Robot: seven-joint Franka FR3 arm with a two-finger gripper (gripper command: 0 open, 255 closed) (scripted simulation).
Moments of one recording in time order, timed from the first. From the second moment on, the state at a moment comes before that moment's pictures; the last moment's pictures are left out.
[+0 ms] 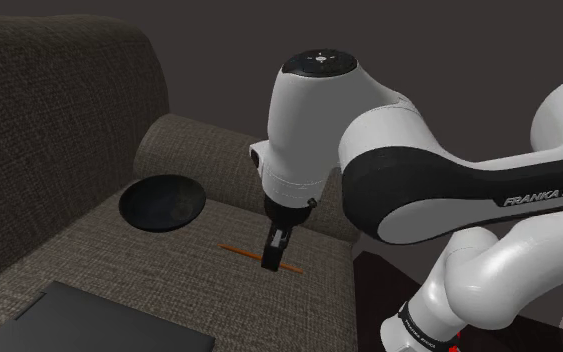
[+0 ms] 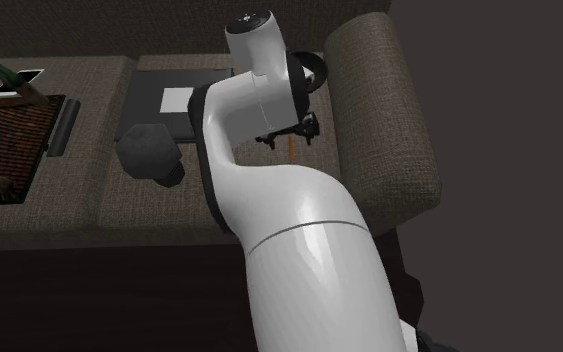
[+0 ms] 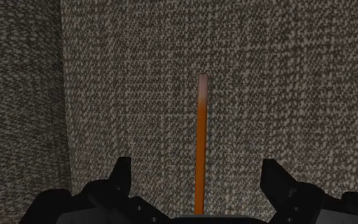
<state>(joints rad) 0.17 -0.43 0.64 -2.25 0.04 1.84 0.22</state>
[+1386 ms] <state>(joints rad) 0.16 -0.39 0.67 -2.33 0.02 1.95 0.24</state>
